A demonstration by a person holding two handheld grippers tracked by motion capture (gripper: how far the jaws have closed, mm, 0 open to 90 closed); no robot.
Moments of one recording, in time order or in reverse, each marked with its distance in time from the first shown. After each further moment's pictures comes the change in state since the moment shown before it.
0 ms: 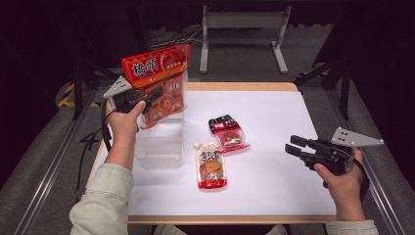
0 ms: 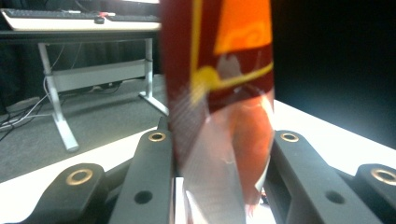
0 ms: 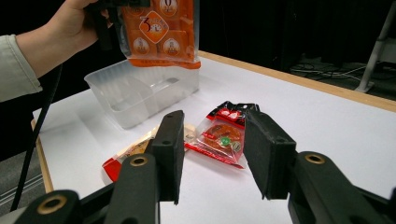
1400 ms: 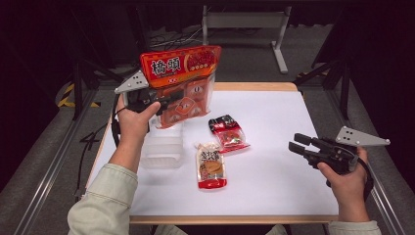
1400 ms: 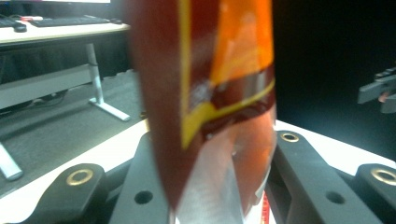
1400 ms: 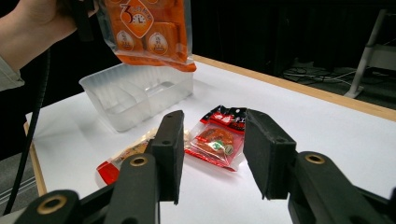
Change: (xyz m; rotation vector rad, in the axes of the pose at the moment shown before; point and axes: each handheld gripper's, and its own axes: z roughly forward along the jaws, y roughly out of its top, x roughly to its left) left arm -0.054 0.039 0.009 0.036 -0.202 0.080; right arm -0.002 0.004 -0.007 -0.013 -0.023 -0.011
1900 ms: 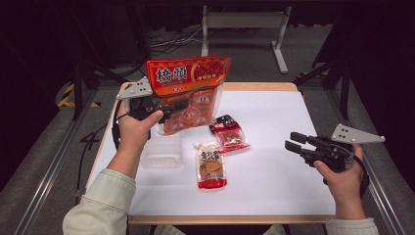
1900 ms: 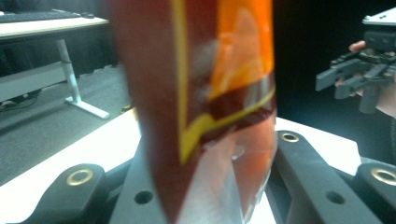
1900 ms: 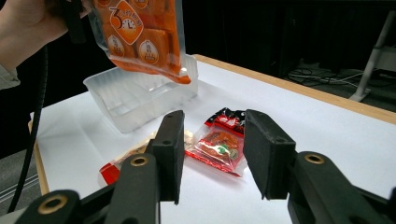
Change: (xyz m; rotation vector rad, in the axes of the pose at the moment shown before) left arm -0.025 0.003 -0.005 0.031 -0.097 0.022; right arm 0.002 0.004 0.007 0.004 0.016 -0.011
